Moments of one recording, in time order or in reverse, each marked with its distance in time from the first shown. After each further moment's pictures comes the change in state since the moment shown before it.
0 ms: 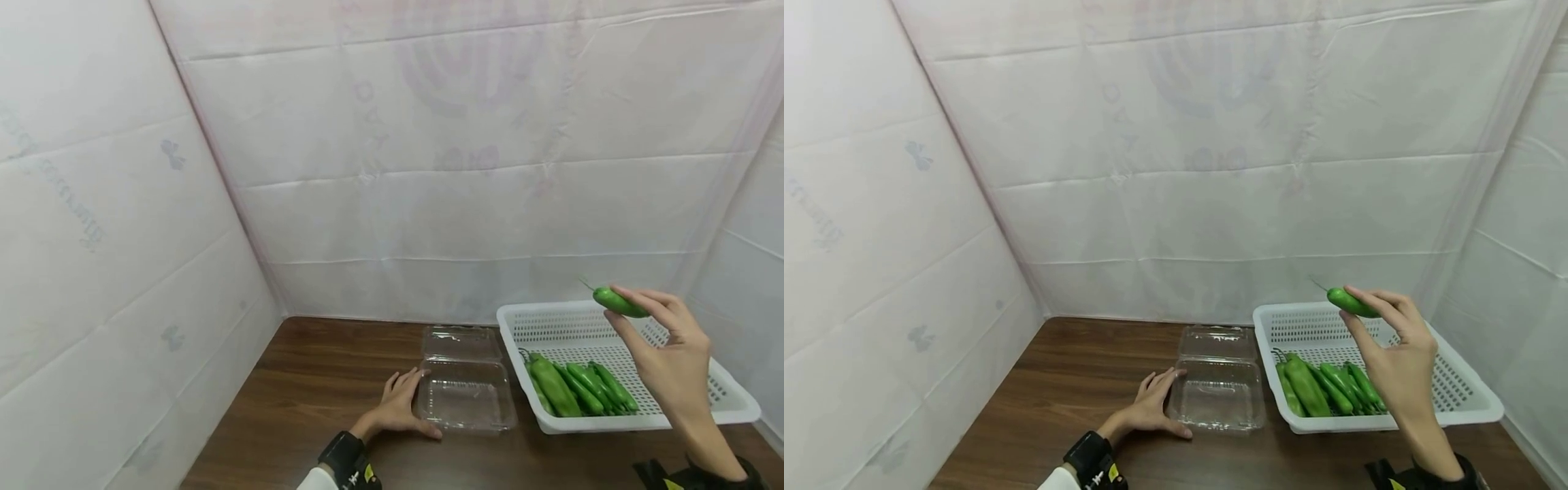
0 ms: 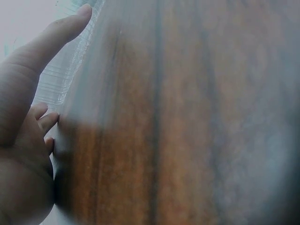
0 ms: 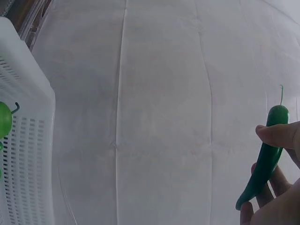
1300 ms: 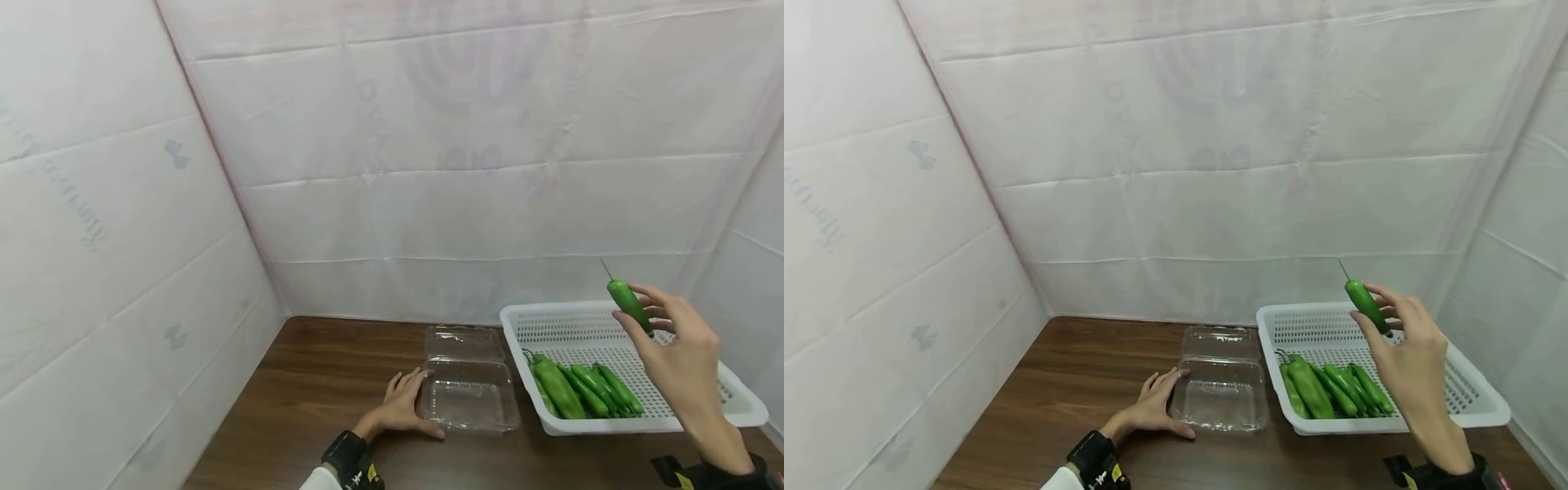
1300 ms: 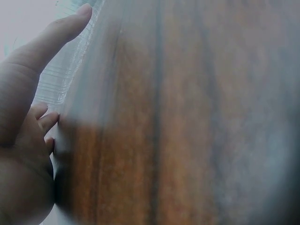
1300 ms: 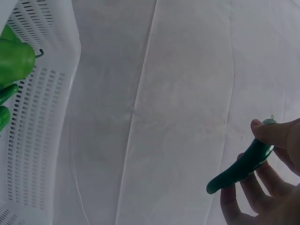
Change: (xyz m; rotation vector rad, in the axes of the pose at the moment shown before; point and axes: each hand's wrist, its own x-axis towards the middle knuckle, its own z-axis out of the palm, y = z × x) left_hand 0.003 -0.004 0.003 0.004 -0.011 -0.039; right_hand 0.004 0.024 -0.008 -0.196 -0.050 -0.128
